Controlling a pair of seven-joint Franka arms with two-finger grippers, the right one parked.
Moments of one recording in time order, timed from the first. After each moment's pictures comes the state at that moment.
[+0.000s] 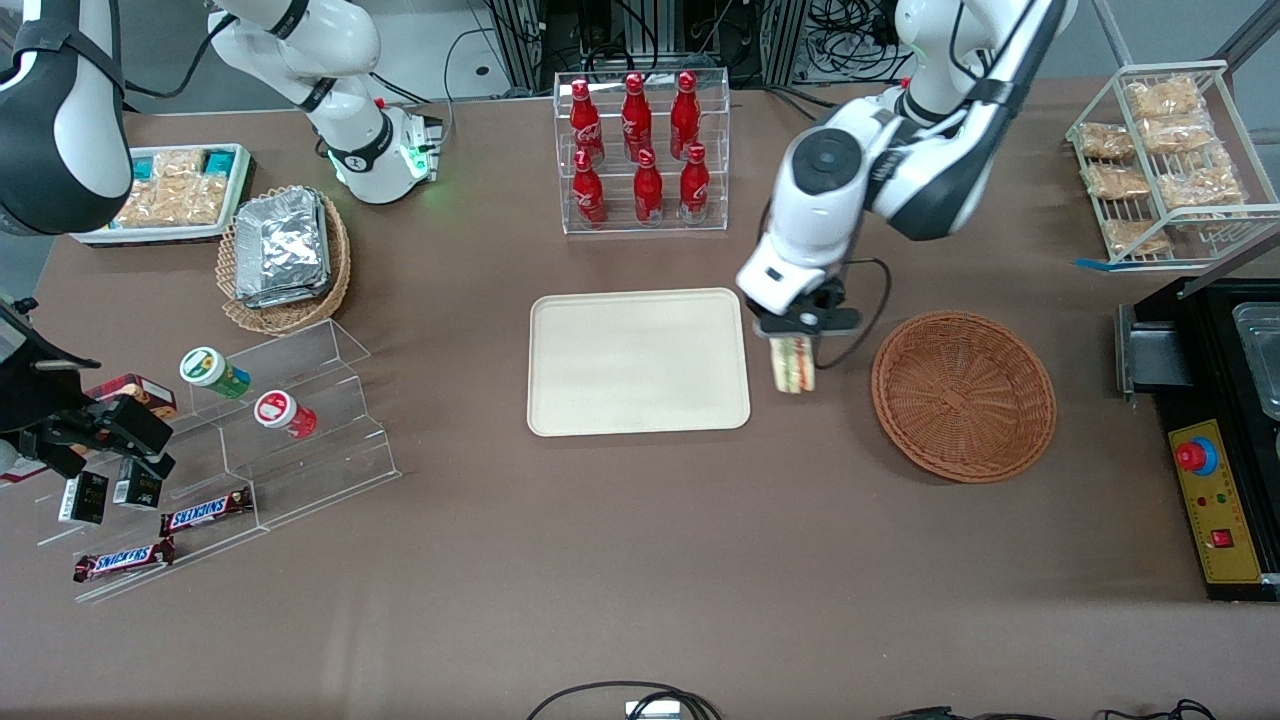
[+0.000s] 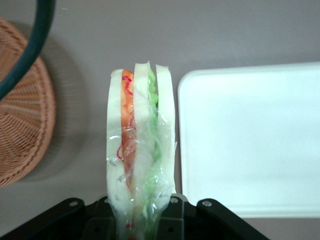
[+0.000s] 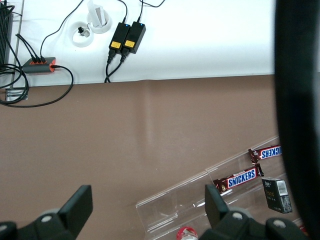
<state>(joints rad) -0.02 0.13 -0.68 -2.11 0.17 2.17 -0.72</state>
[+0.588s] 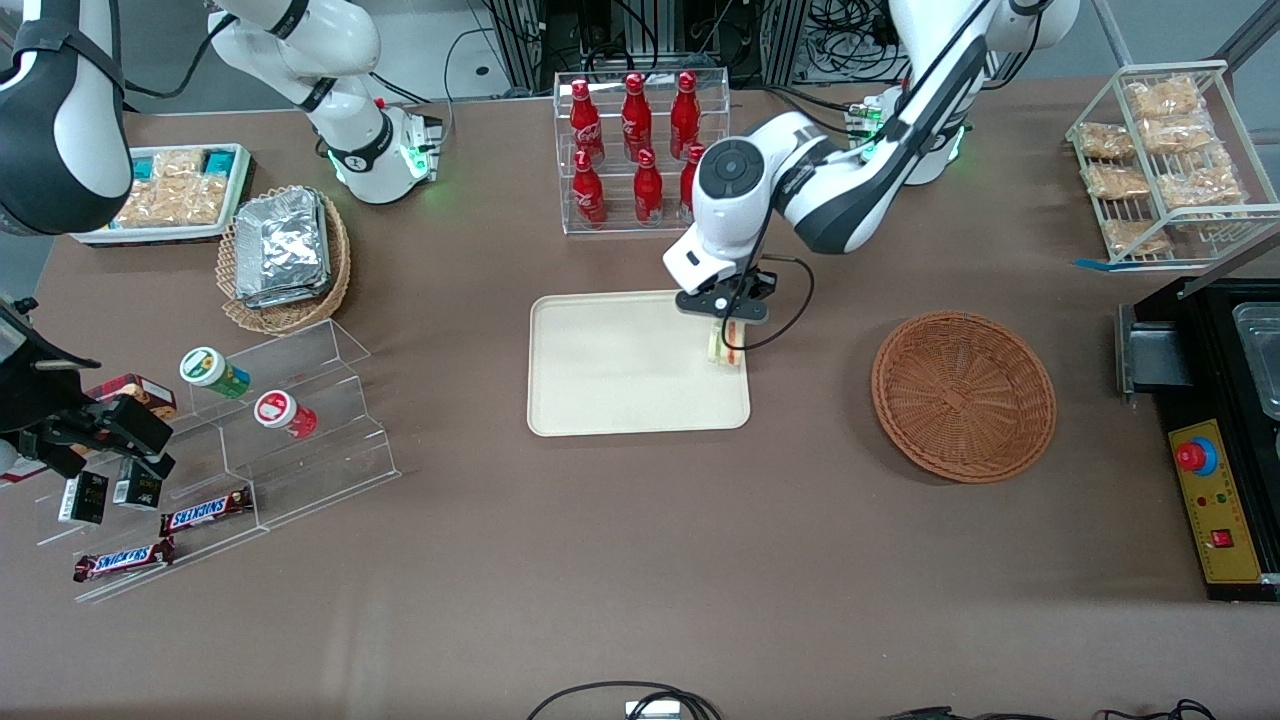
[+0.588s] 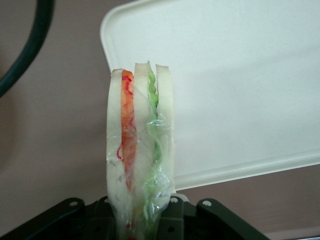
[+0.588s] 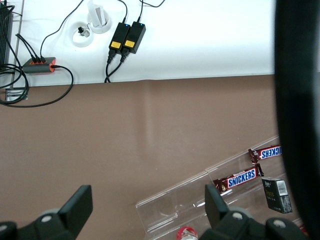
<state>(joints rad) -0.15 0.32 -0.68 -2.06 0.22 2.17 -0.75</state>
